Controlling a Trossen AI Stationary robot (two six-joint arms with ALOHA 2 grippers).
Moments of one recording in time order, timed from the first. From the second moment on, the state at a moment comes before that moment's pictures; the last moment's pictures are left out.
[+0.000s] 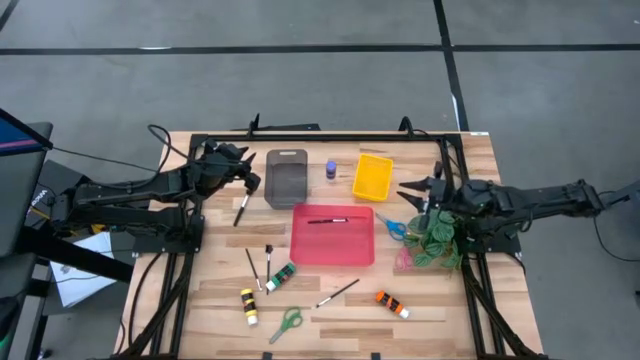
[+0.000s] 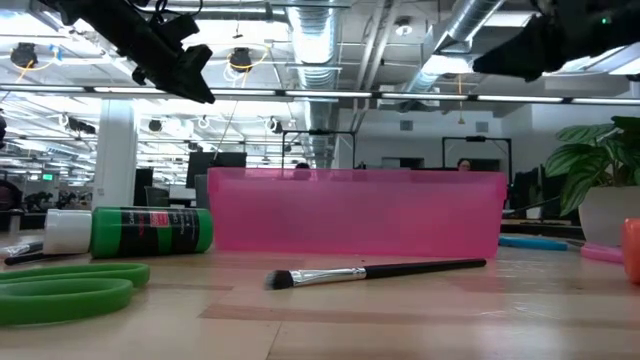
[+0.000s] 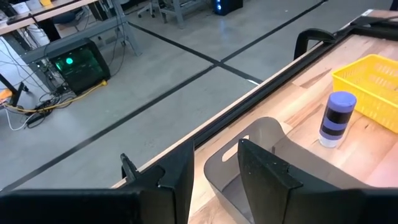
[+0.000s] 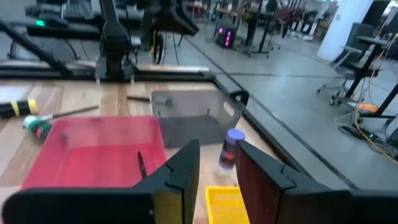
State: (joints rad) left arm 0.27 0.84 0.61 -0.21 -0.71 -0.10; right arm 0.10 0.45 0.38 -0.10 0.46 -0.09
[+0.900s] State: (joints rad) left arm 0.36 1.00 0.61 -0.40 -0.72 -0.35; right arm 0.06 0.44 0.39 -0.07 0.45 -0.08
